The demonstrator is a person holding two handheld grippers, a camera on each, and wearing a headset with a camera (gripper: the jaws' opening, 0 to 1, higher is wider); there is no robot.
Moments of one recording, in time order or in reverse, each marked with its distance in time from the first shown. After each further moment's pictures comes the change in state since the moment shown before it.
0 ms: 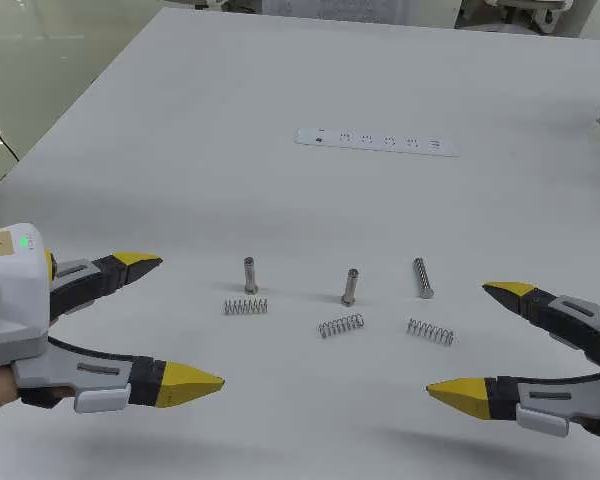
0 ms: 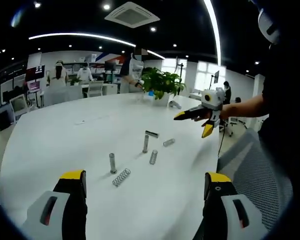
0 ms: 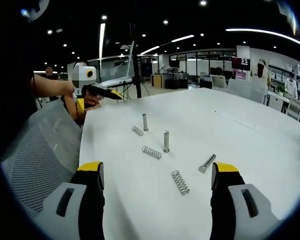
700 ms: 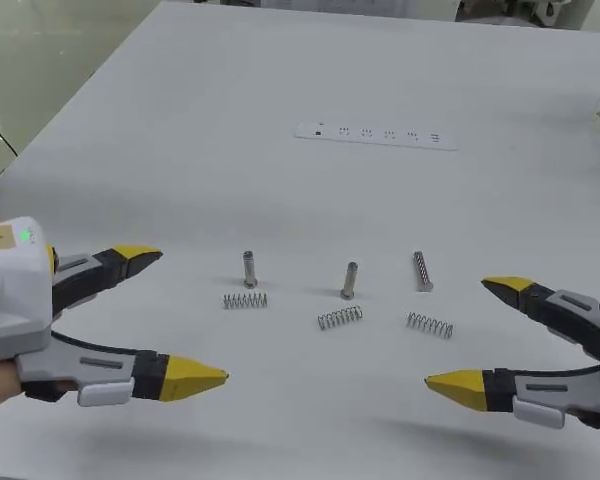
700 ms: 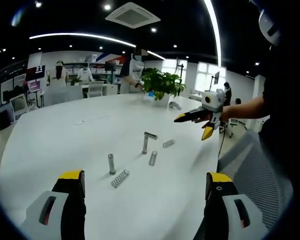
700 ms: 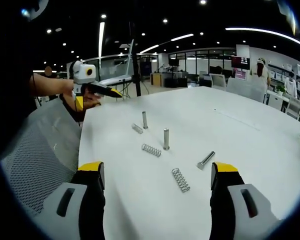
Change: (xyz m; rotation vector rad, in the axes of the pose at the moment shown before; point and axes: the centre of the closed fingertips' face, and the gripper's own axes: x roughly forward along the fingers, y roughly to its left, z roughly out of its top) left arm 0.001 -0.001 0.003 -0.002 -0.004 -0.006; right arm 0.003 0.000 -0.002 -0.005 0.008 0.004
